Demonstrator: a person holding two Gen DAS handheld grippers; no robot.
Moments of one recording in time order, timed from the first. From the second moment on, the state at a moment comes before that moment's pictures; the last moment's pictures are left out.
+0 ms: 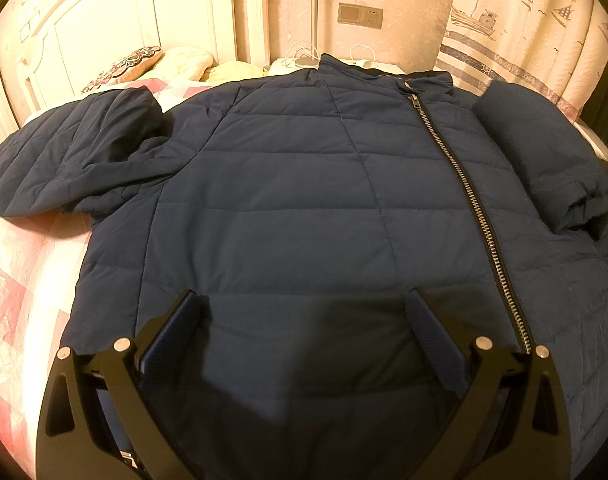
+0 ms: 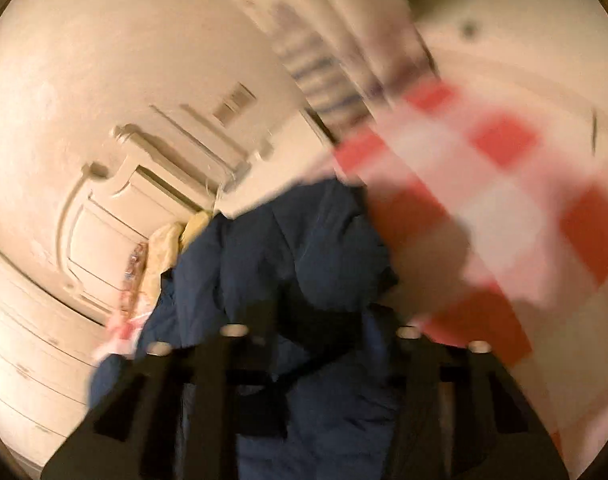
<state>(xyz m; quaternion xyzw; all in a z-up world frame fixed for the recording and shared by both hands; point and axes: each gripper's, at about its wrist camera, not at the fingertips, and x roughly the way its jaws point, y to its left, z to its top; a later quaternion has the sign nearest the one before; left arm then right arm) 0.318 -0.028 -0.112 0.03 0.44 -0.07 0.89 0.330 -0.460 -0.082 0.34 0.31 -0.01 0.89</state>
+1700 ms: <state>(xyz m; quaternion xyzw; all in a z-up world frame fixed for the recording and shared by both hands) 0.395 0.052 -0.105 -0.39 0.43 -0.11 0.81 0.318 -0.439 -0.129 0.32 0.31 0.01 0.89</state>
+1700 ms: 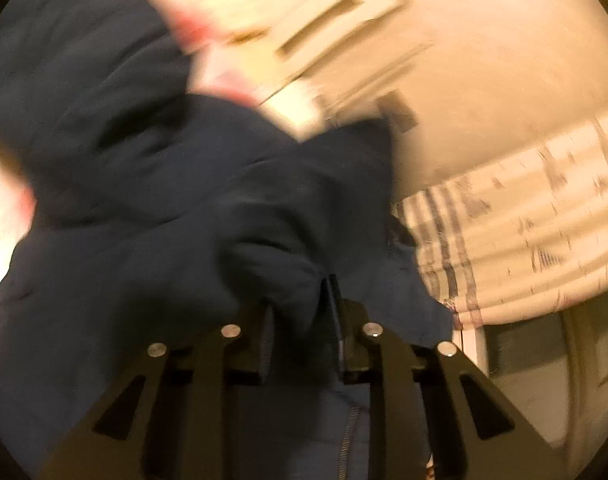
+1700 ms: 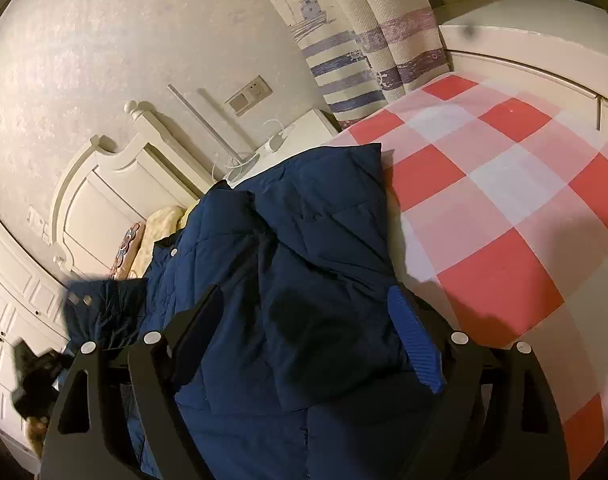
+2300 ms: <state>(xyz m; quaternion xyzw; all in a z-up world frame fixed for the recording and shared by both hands) 0.368 0.035 -0.078 -0.24 0.37 -0.10 0.89 0.318 -0.438 -0.128 0.33 0.31 0.01 0.89</state>
